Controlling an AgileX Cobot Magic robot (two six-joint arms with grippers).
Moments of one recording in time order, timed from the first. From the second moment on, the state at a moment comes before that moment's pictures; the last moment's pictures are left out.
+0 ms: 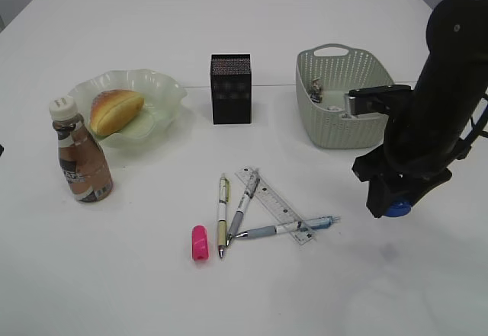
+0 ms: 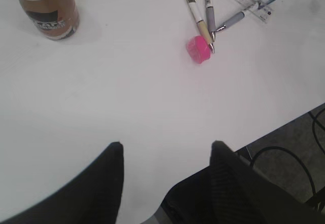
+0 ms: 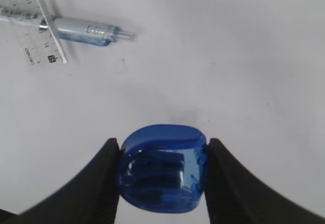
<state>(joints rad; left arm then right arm) -0.33 1.09 -1.04 -0.26 1.12 0.07 0.21 1.86 -1.24 0.13 1.03 -0.17</state>
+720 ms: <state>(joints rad) -0.33 1.09 -1.04 -0.26 1.14 0.07 0.33 1.74 -1.43 0.12 1.12 -0.18</state>
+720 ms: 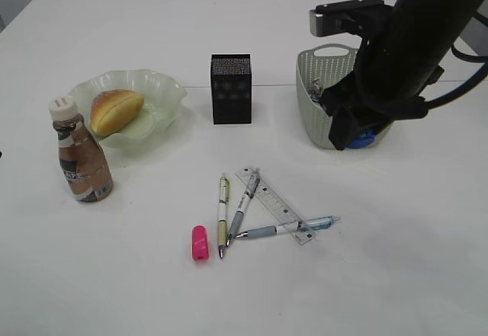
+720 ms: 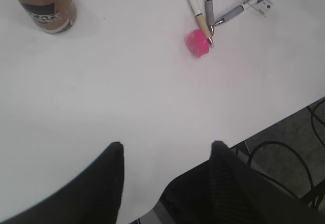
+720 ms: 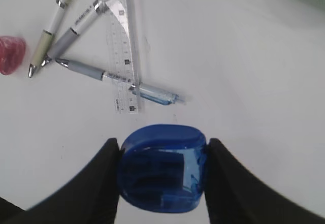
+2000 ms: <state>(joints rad) -0.33 1.09 -1.04 -0.30 1.14 0.07 0.34 1.86 -1.52 0.22 0.42 -0.20</state>
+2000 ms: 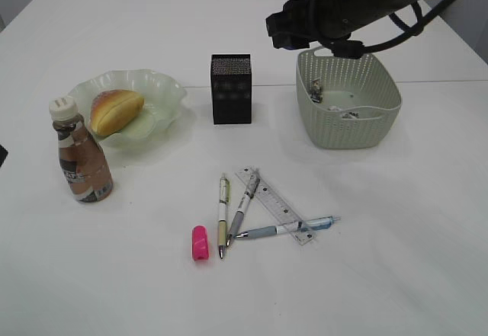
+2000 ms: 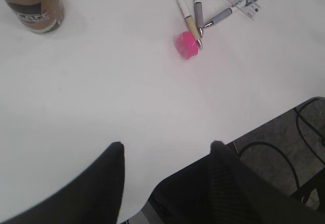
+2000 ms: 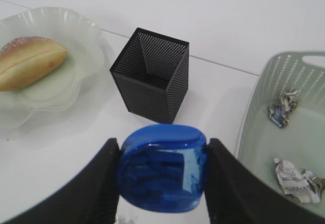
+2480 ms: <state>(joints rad) -0.33 1.09 -1.04 -0.30 1.14 0.07 0.34 2.06 -1.76 0.22 0.42 -0.26</state>
